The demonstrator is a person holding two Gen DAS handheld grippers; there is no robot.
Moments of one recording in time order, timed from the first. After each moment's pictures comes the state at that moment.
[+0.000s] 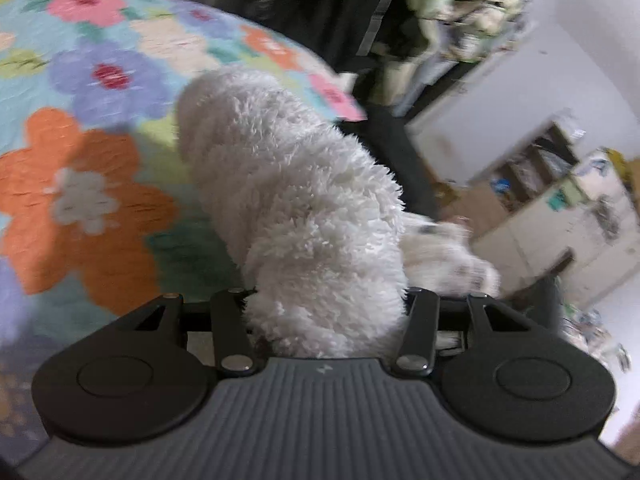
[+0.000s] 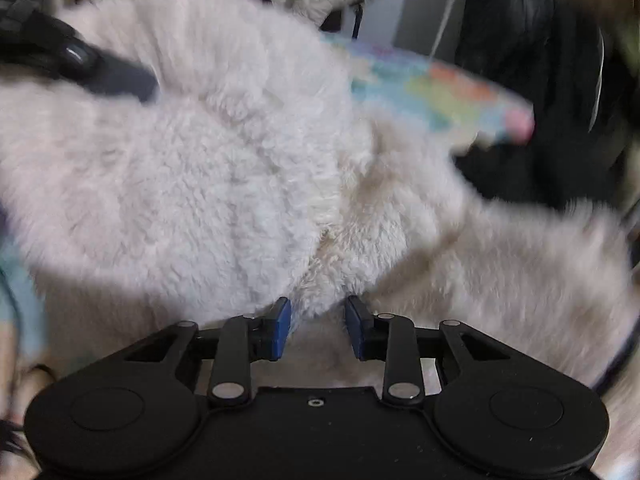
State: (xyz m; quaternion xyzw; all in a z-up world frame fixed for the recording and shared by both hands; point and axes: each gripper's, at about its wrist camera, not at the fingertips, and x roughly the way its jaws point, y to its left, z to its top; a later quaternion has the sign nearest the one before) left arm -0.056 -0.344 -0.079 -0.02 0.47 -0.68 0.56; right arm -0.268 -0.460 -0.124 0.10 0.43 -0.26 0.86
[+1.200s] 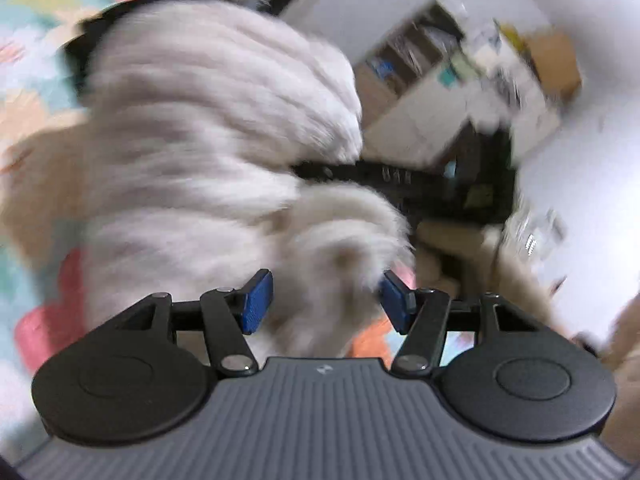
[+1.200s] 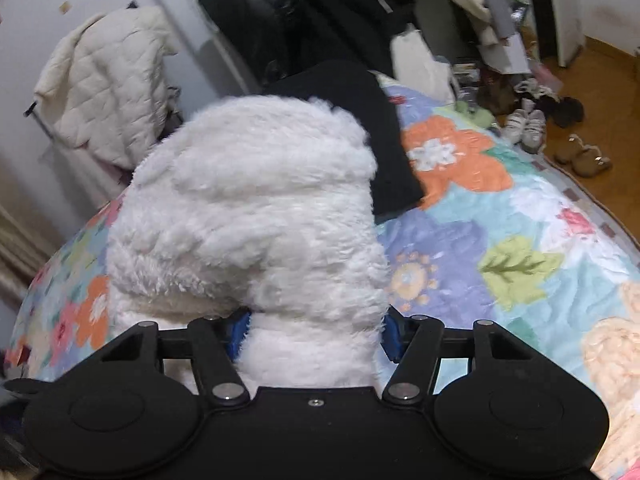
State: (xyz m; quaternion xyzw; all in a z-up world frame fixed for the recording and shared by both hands) left arm -0.221 -0.407 -0.074 0.05 0.47 -0.79 0.39; right arm -0.501 -0.546 -0.094 0.36 0.24 -0.40 0.81
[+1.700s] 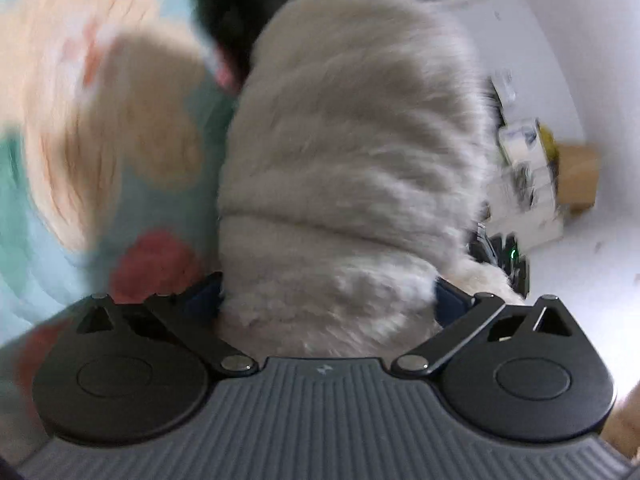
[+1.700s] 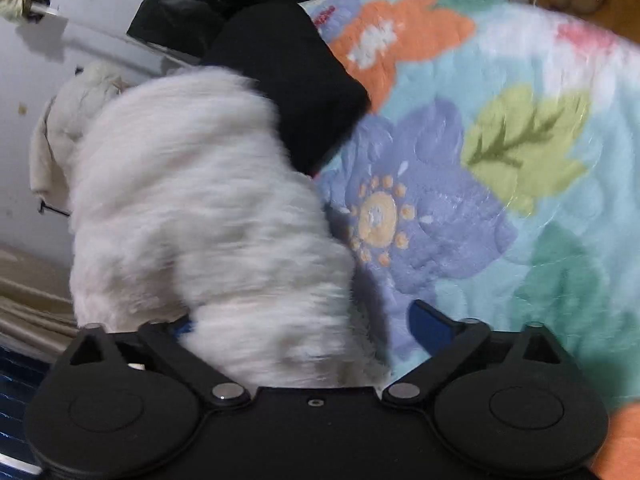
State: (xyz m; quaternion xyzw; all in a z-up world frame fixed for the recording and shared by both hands) left arm -0.185 -0.452 -0.192 -0.07 0.60 -0.70 0.38; right arm -0.524 -0.605 -0.191 0.57 0.16 -0.31 0.74
